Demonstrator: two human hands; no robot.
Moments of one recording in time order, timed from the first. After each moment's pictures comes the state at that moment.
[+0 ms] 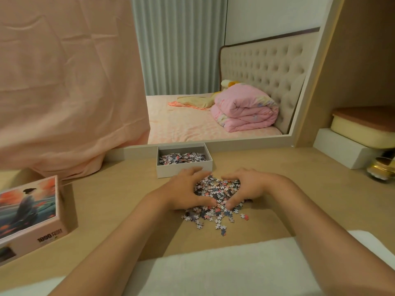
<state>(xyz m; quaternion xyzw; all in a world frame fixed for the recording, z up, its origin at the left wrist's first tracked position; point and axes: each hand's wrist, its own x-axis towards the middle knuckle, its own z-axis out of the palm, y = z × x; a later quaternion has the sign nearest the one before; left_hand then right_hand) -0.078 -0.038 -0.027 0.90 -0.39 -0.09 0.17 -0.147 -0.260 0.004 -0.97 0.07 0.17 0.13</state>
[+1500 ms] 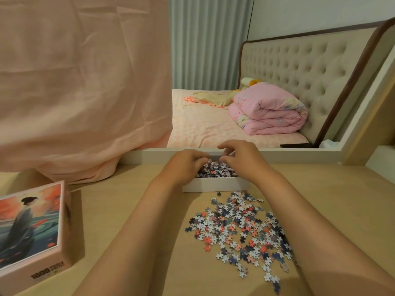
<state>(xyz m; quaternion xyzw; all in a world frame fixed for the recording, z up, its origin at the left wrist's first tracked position) 0.049 -0.008 -0.014 0.88 -0.29 0.02 0.37 -0.002 -0.194 0.009 -0.94 0.01 -0.17 0.28</state>
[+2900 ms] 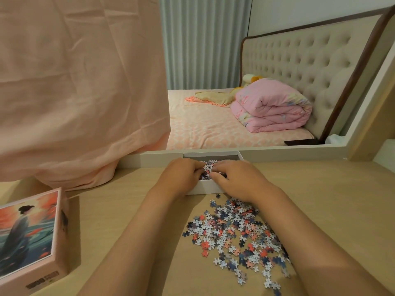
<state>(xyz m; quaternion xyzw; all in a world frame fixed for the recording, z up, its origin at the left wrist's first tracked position) 0.044 -0.013 -0.026 0.93 -0.32 0.07 0.20 -0.025 -0.187 -0.016 -0.99 -0.07 -0.09 0.12</state>
